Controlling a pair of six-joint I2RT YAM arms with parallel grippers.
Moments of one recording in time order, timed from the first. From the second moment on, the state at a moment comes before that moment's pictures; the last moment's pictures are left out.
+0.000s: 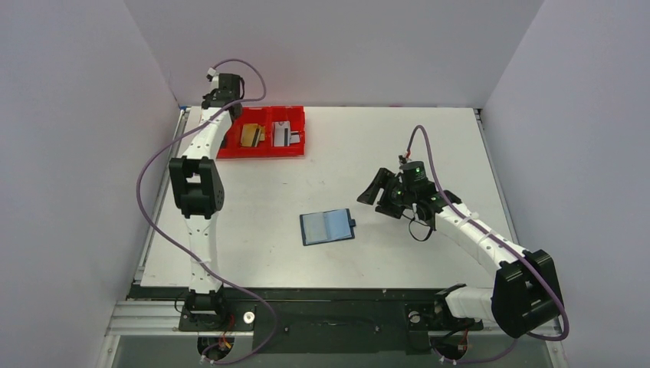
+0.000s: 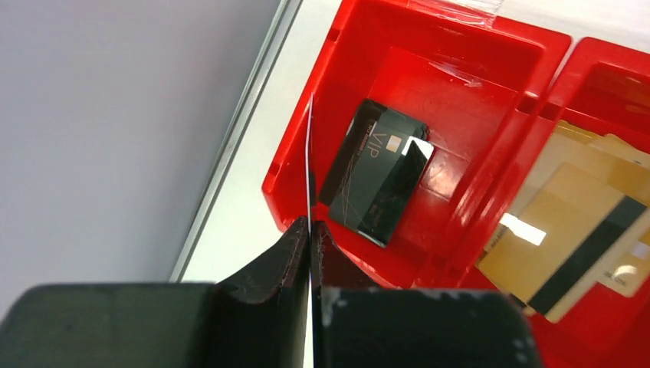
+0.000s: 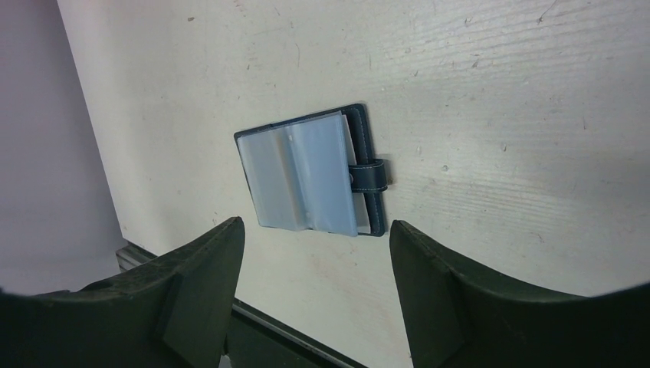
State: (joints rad) left arm -0.08 2.32 2.20 -0.71 -0.72 -0.12; right arm 0.41 1.26 0.80 -0.30 -0.24 0.80
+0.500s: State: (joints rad) left arm 0.02 2.46 2.29 -0.71 -0.54 -0.12; right arm 0.41 1.34 0.83 -0.32 -0.24 0.78
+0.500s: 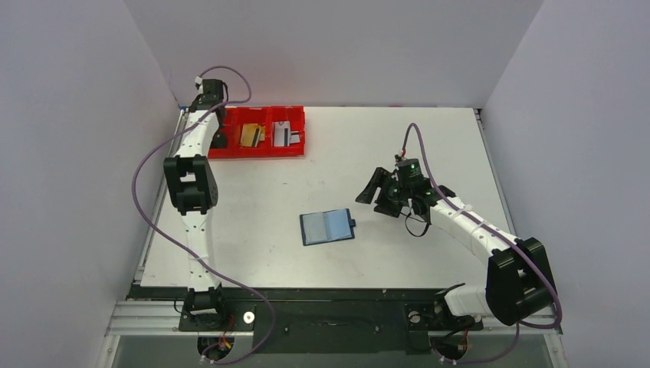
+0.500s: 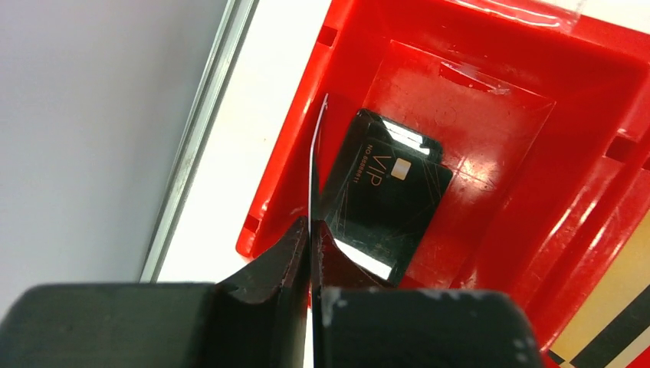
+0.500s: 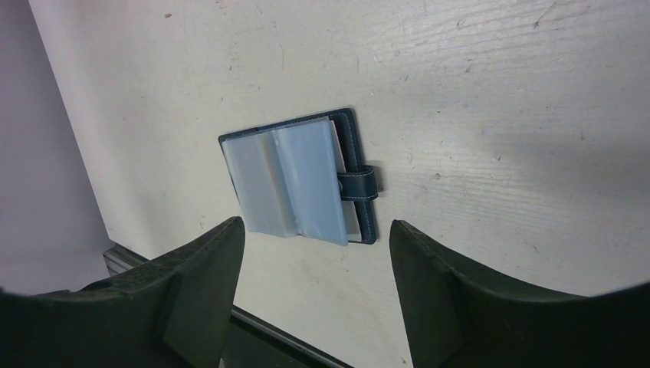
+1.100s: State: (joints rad) left arm 0.04 2.51 2.33 -0.70 -0.46 -0.13; right arm 0.41 1.34 0.84 -0.32 -0.24 0.77
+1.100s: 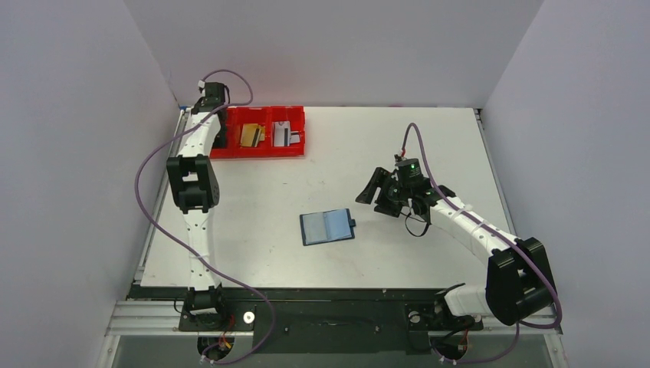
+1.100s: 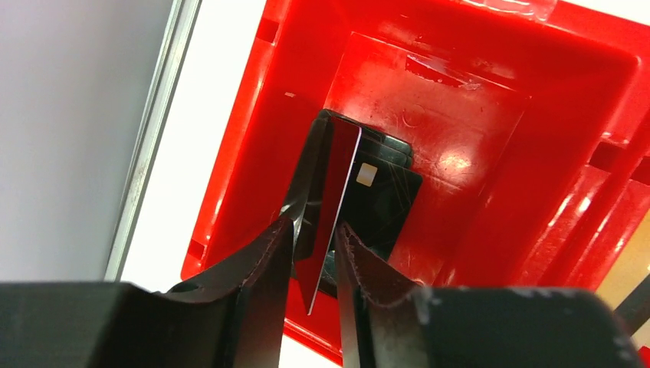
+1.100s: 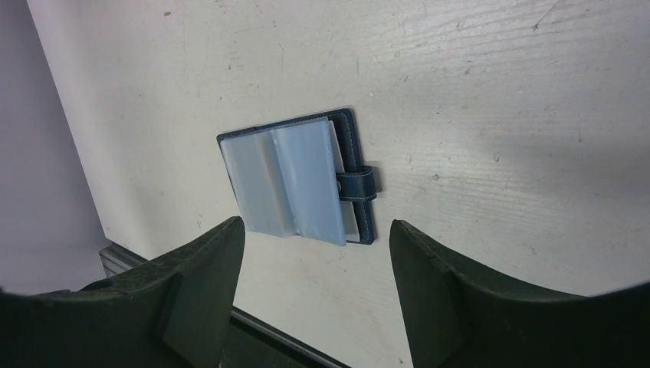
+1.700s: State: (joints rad) left arm 0.04 2.36 2.33 -0.73 -0.28 -0.19; right arm 0.43 1.34 0.84 -0.33 -0.23 0.77
